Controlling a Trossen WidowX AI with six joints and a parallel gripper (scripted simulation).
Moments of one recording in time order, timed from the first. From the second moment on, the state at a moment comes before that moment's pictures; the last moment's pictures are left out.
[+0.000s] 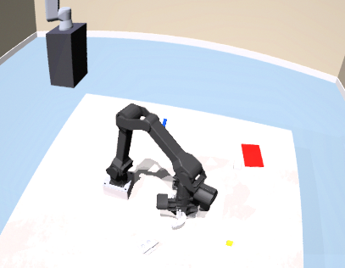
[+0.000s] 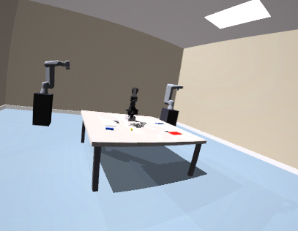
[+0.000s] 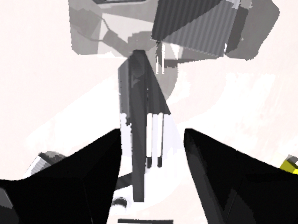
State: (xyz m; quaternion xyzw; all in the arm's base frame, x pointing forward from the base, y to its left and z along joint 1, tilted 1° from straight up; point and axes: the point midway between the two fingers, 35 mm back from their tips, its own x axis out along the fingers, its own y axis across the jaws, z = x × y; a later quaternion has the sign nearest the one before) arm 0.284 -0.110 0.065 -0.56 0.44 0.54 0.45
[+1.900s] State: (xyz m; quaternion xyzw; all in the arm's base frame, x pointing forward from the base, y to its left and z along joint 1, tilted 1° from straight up) arm 0.235 0.029 0.060 -0.10 0.69 0.10 0.71
